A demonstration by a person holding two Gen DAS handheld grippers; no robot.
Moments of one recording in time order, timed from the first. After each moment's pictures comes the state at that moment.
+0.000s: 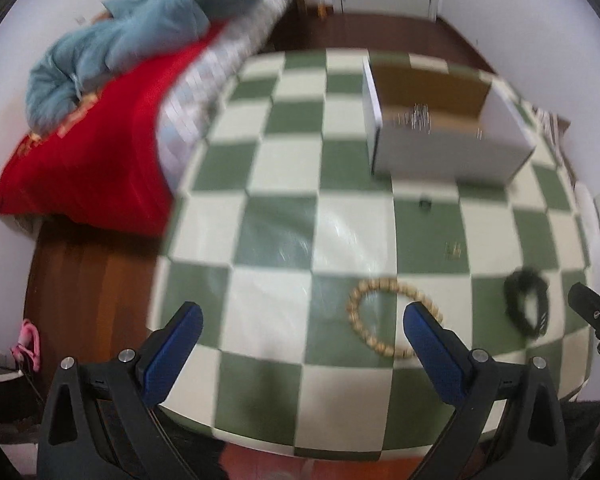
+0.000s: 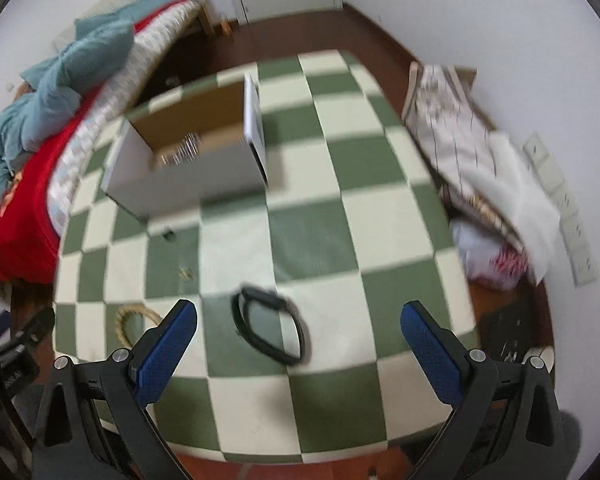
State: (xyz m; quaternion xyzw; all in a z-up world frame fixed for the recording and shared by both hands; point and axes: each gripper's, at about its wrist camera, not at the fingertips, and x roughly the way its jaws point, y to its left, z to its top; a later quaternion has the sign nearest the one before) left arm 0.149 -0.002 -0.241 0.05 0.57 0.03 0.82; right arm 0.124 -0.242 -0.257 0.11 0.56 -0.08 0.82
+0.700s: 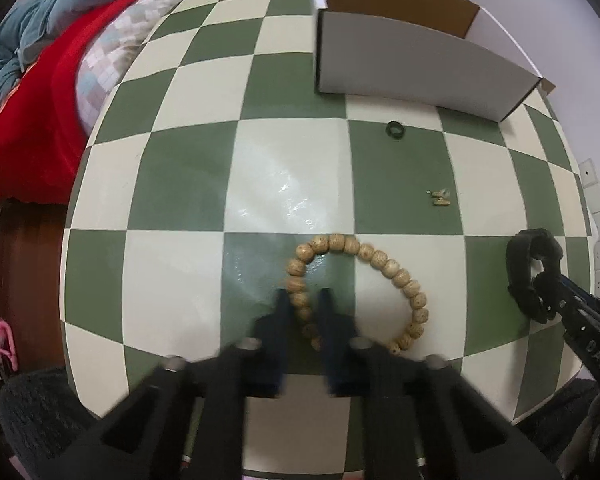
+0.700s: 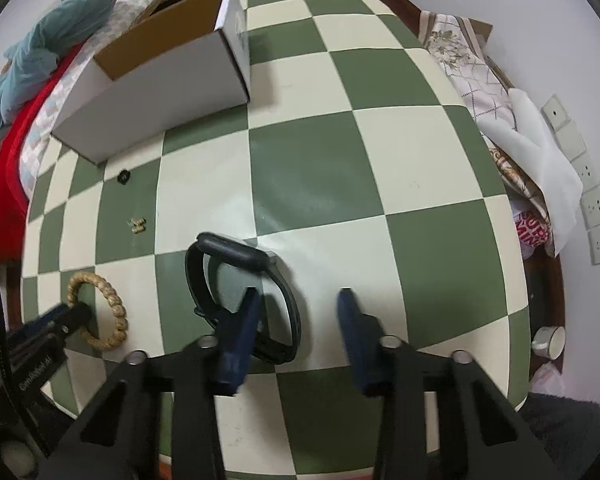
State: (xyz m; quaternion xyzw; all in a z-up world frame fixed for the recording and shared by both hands) left arm 0.158 -0.029 -0.299 0.02 0.63 -0.03 0.77; right arm 0.135 -0.232 -0.323 0.09 0.61 -0.06 0.79
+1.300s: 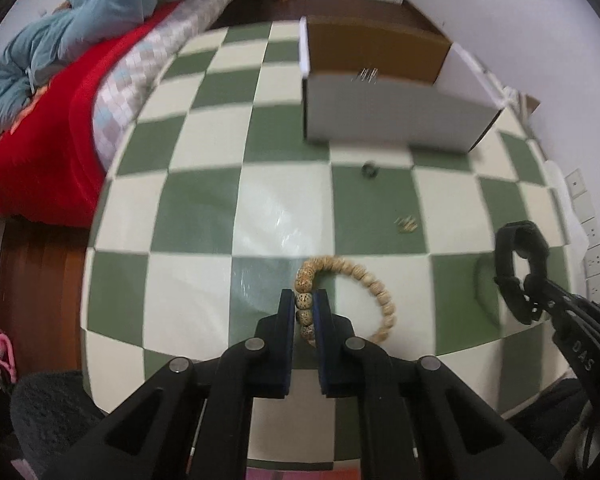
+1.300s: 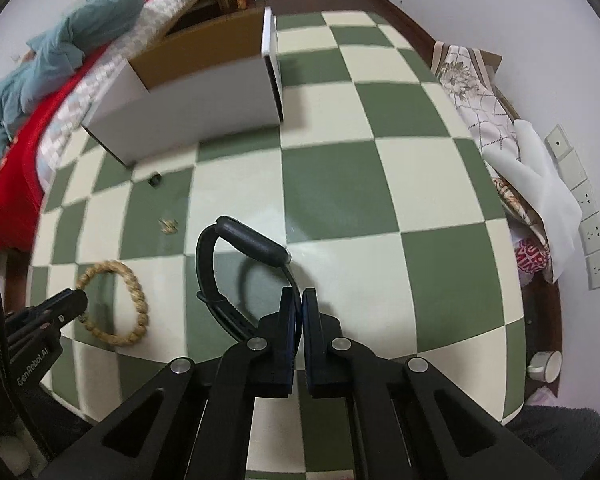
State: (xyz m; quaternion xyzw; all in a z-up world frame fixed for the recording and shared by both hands) left arm 0.140 -0.035 -0.254 0.02 0.58 -0.04 0.82; right arm 0.125 -0.220 -0.295 0.09 0.56 -0.04 0.82
